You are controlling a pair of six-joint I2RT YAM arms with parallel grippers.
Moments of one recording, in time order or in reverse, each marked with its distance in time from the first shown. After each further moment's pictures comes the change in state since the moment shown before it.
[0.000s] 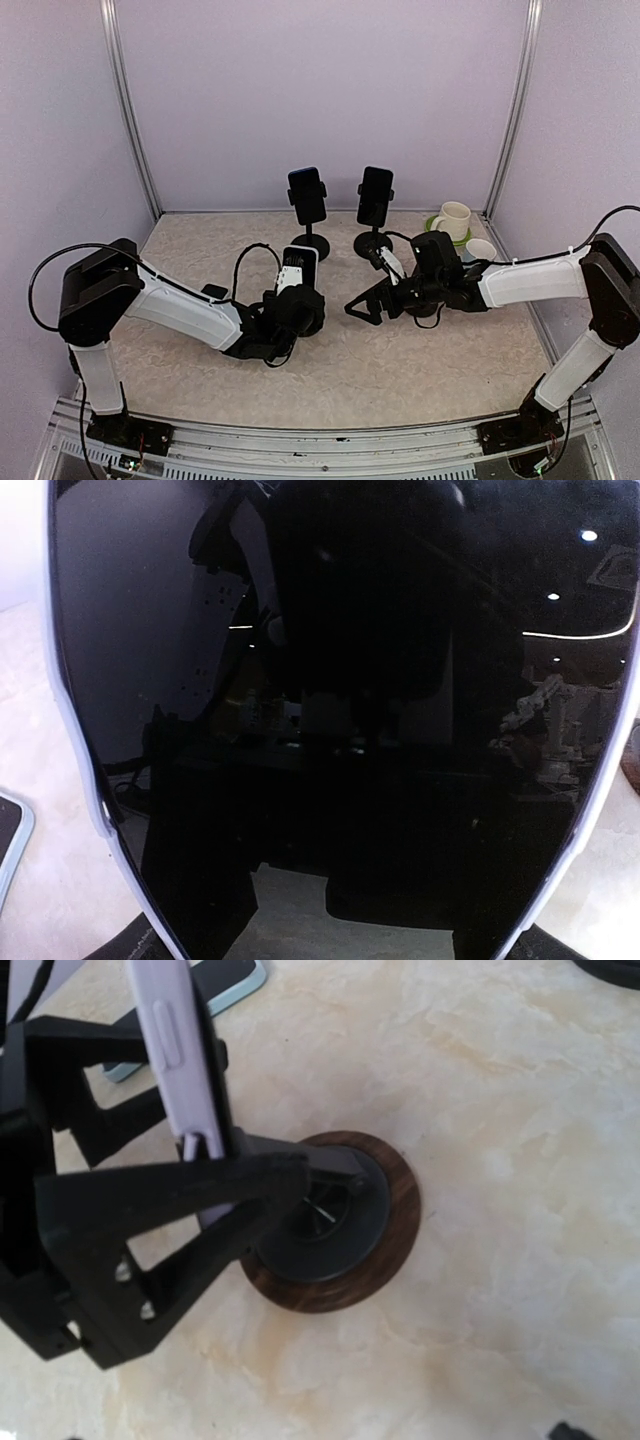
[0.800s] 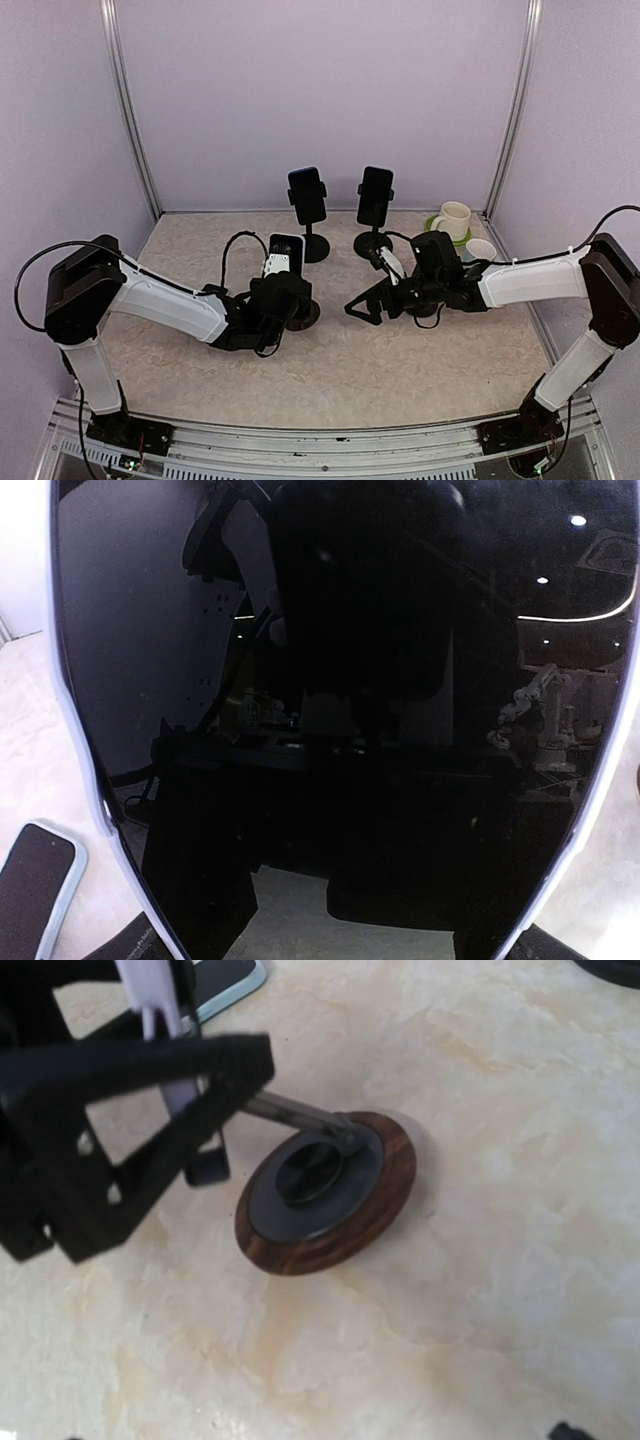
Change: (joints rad) left arm 0.048 -0.076 -0.050 0.046 -0.023 0.098; right arm 0.000 0.001 0.000 0.000 0.000 0.000
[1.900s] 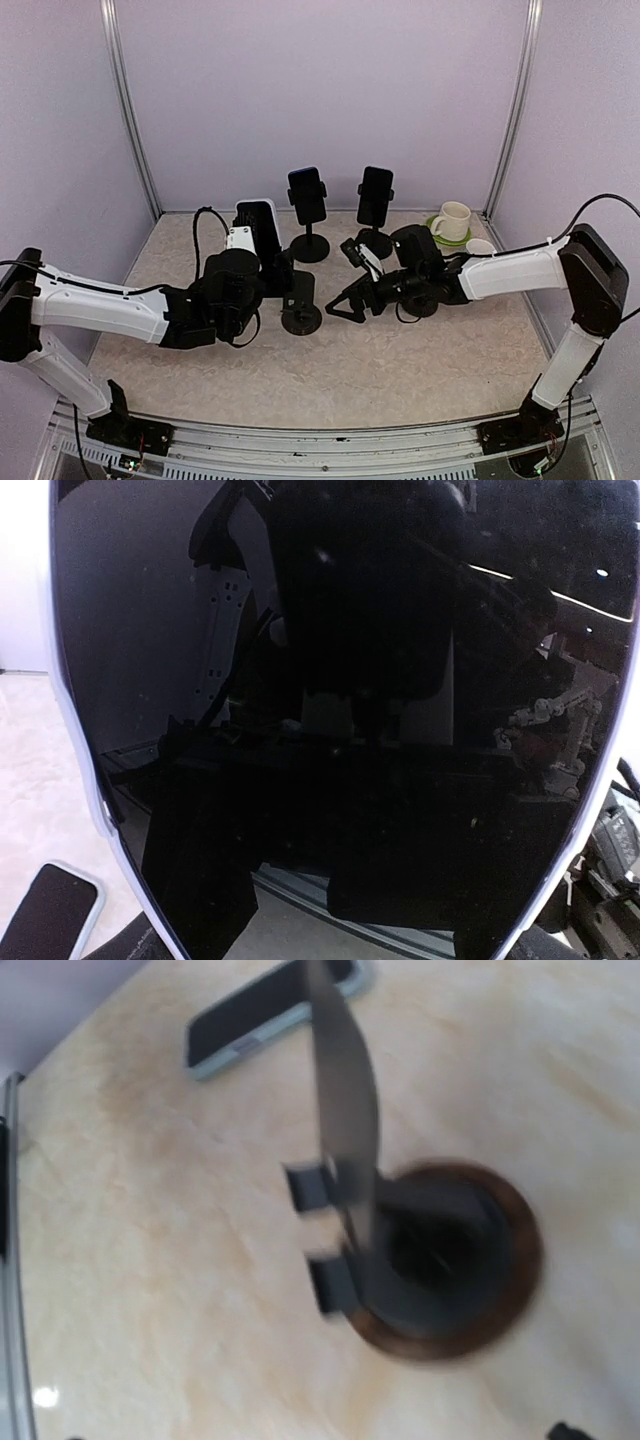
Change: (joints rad) left arm -0.035 -0.343 -0.107 0.064 0.020 0.012; right arm 0.047 0.107 0.116 0.005 -0.109 -0.011
